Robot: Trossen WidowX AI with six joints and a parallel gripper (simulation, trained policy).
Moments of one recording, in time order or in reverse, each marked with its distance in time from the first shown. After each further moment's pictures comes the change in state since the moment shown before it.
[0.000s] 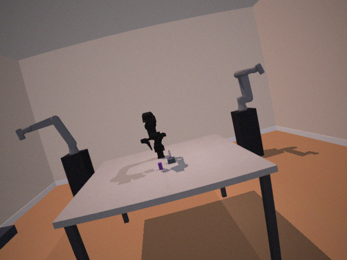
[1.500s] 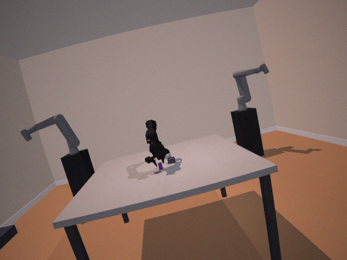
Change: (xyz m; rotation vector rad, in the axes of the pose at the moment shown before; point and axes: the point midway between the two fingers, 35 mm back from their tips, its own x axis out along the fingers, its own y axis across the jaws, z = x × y) arm 0.131 -0.005 -0.012 -0.146 0.242 0.094
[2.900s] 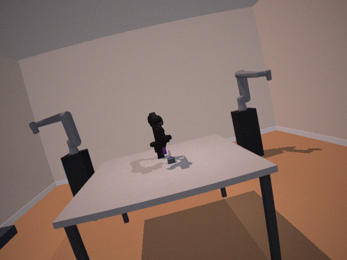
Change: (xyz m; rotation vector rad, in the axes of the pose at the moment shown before) arm -0.074 0.076 -0.036 -0.292 -0.045 -0.090
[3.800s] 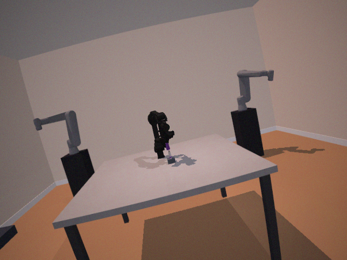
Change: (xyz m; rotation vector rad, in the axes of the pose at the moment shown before) arm -0.009 0.059 -0.020 -0.131 0.020 0.011
